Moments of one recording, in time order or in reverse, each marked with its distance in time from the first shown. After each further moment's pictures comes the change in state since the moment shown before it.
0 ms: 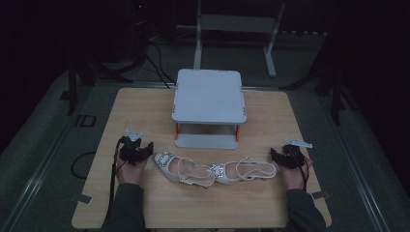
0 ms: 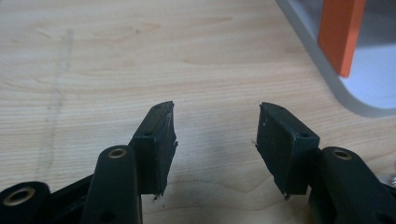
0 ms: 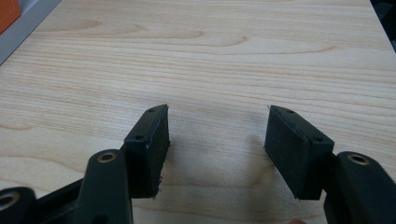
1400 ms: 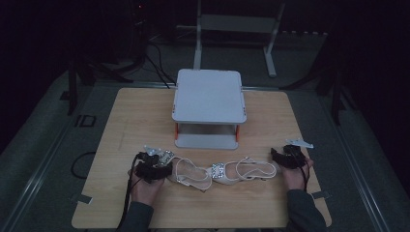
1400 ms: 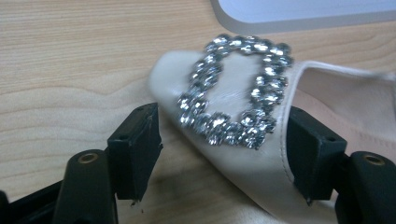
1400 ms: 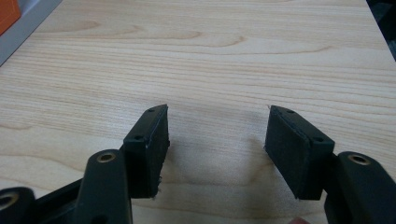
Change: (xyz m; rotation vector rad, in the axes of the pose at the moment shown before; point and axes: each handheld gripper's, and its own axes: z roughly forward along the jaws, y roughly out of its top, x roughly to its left) left arm -0.061 -0.025 -0.028 0.157 -0.134 -0.009; right arm -0.002 -0.001 -0.001 -0.005 0.000 0.005
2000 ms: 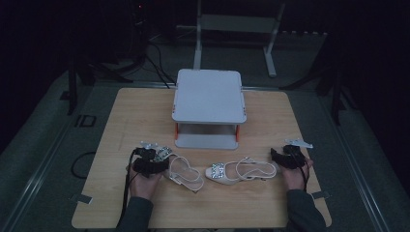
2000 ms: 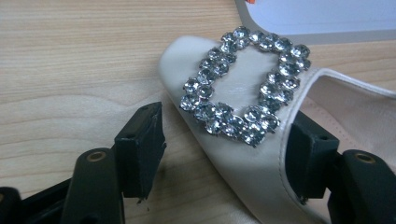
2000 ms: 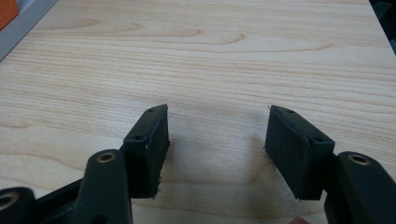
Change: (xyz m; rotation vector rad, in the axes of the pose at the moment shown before) left arm 0.015 0.010 0.010 0.023 0.000 -0.060; right arm 0.001 -0.001 0.001 0.004 -0.002 -0.002
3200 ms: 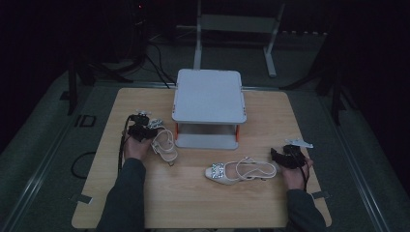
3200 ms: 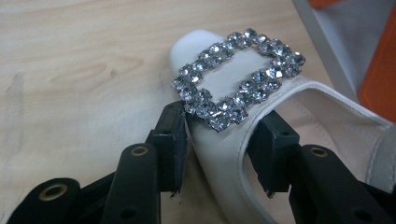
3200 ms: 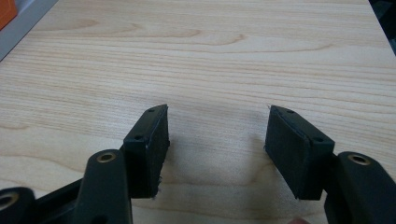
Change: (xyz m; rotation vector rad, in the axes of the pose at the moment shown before) left arm 0.066 0.101 0.059 0.017 0.036 0.068; right arm 0.000 0.001 0.000 0.002 0.001 0.006
